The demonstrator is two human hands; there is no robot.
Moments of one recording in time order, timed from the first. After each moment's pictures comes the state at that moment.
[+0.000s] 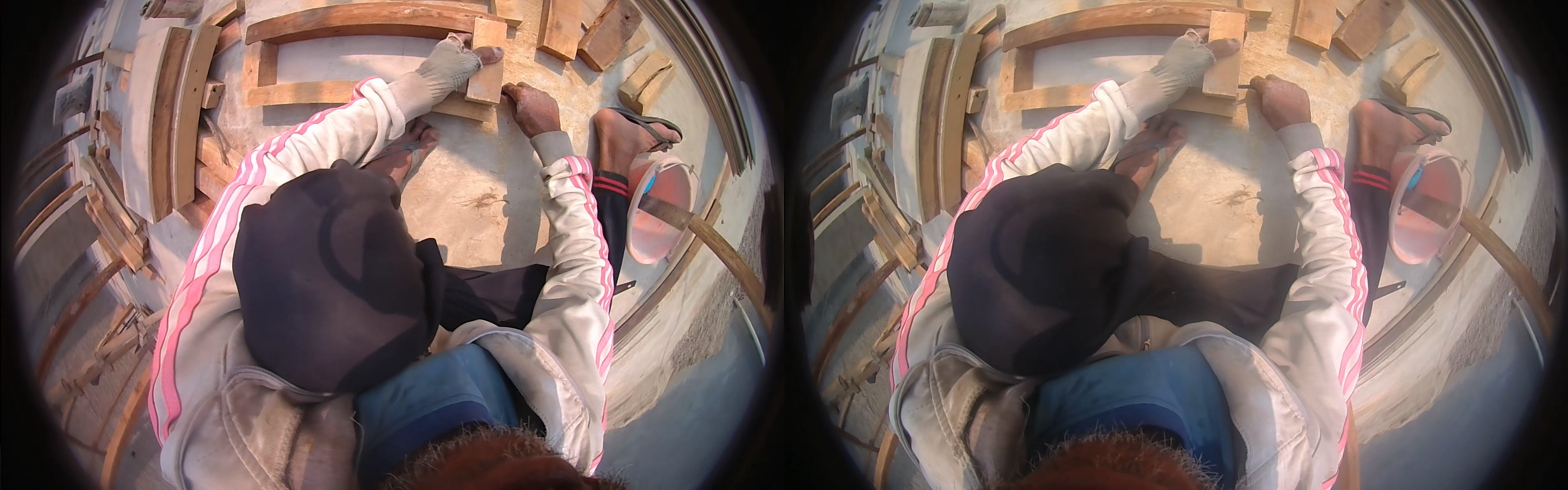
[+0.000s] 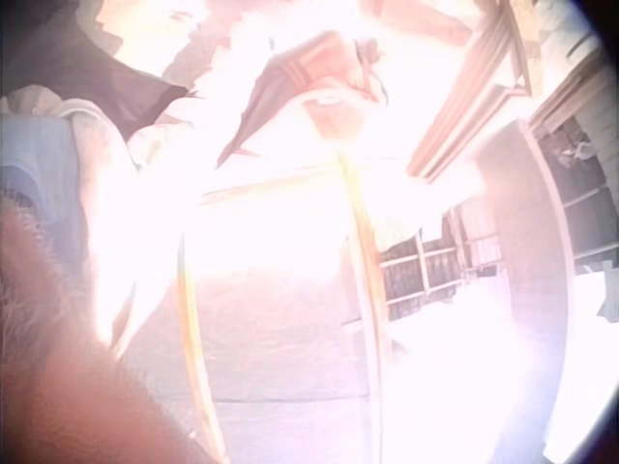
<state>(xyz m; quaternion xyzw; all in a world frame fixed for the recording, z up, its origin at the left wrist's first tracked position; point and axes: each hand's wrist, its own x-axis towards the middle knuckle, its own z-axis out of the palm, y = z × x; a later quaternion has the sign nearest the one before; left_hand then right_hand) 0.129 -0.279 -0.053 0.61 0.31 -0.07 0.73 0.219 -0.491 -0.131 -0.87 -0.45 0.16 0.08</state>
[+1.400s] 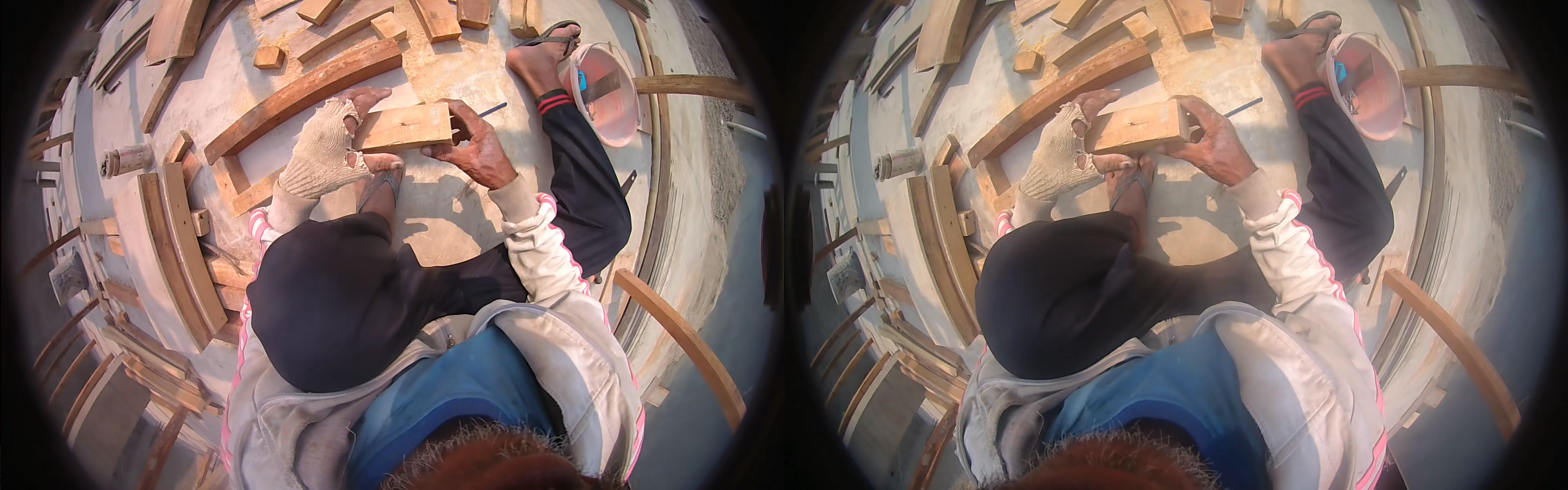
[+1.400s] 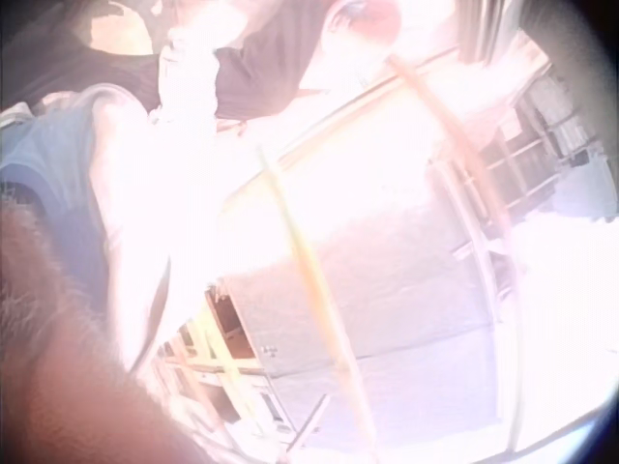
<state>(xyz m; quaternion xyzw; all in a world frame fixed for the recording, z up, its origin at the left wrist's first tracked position) 0.037 -0.207 0.081 0.92 -0.20 0.00 0.34 0.071 -0.485 0.026 -0.71 -0.14 0.25 0.64</state>
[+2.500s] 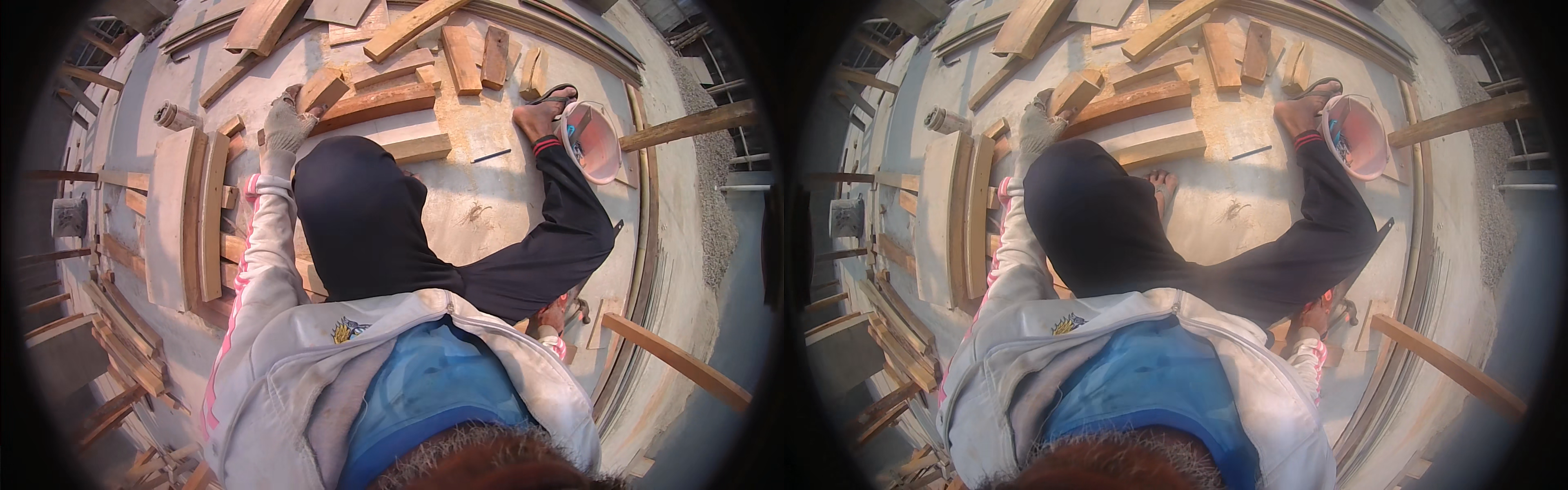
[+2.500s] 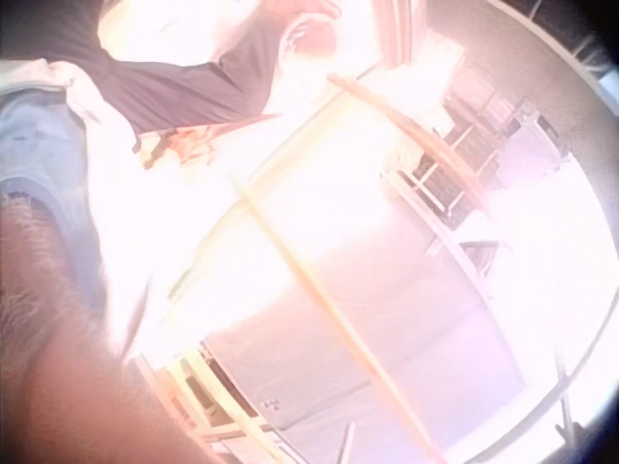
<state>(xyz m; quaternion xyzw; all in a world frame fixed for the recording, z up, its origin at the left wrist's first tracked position) 0.029 -0.112 0.049 0.94 0.13 0.16 0.27 -0.285 -0.869 -0.094 -0.96 0.27 0.05 -0.05</state>
